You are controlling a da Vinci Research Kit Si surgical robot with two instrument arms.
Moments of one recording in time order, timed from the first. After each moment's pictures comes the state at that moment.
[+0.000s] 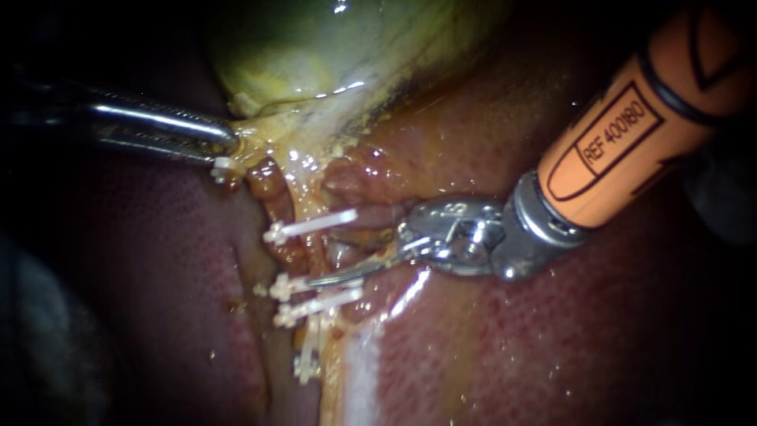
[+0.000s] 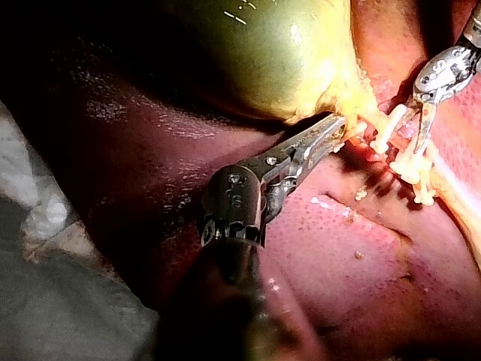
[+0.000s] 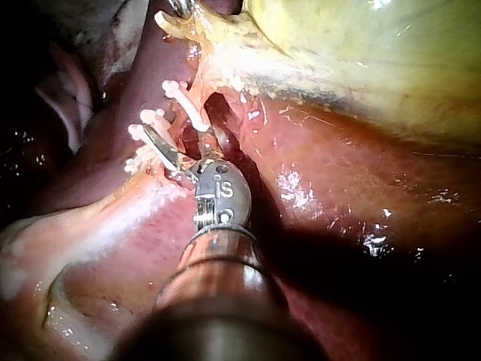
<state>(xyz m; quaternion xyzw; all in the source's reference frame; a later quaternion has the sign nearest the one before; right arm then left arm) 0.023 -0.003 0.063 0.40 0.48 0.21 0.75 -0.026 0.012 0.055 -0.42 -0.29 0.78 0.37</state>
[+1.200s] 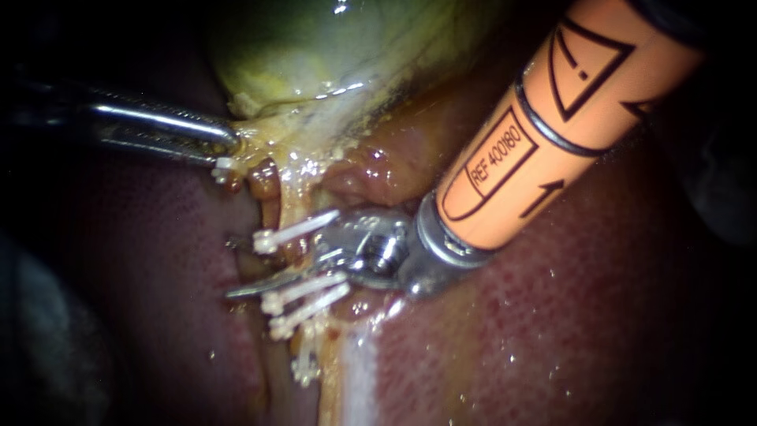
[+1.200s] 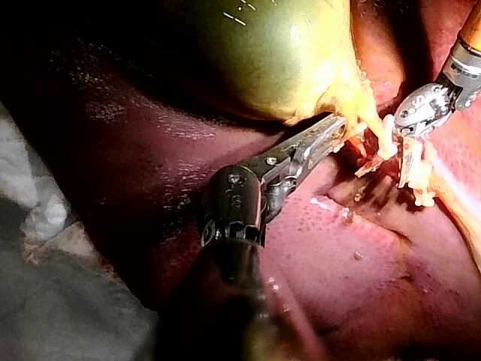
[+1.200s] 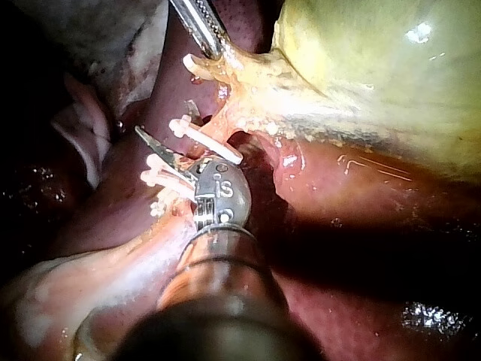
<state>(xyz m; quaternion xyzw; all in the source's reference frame) 0.029 -0.004 0.063 0.43 0.51 0.21 0.72 -0.026 0.012 0.055 -0.42 -0.29 0.78 0.38</state>
